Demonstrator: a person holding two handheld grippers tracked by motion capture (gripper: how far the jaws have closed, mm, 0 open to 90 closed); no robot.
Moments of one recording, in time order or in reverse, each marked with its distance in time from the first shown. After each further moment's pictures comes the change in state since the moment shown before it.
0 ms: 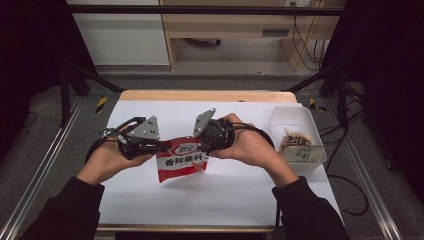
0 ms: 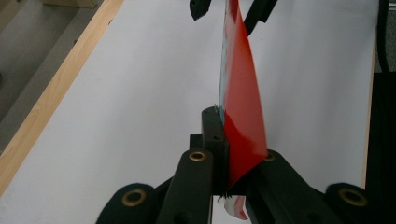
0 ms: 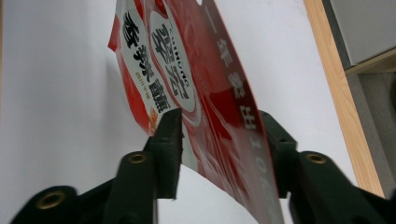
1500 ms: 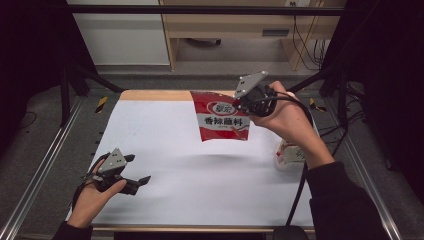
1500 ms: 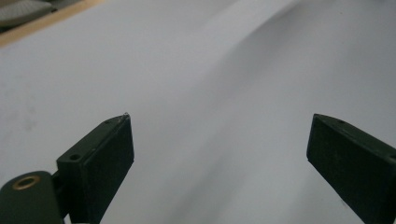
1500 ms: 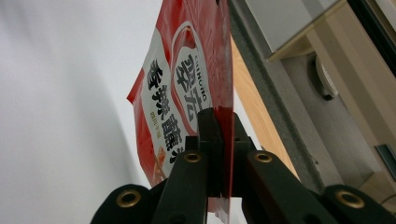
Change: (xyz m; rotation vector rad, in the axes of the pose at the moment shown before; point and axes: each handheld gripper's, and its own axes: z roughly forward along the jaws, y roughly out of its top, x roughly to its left) left arm -0.030 -0.157 0.032 -0.163 0.199 -0.416; right arm -0.068 -0.042 -0.083 -0.038 -0.232 0.116
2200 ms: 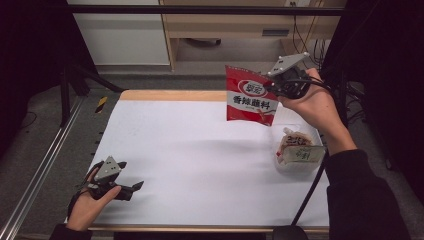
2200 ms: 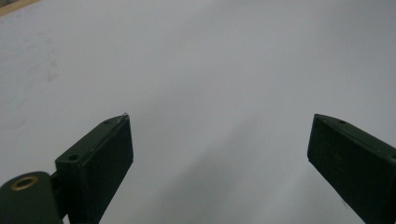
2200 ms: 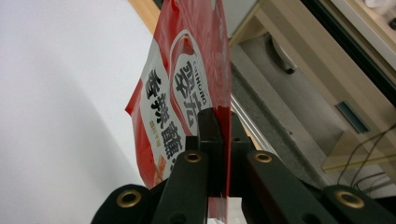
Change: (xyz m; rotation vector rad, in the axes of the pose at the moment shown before) left arm 0.002 -0.029 -0.002 0.043 0.079 -0.007; right arm -0.061 -0.049 -0.025 -0.001 -0.147 0.176
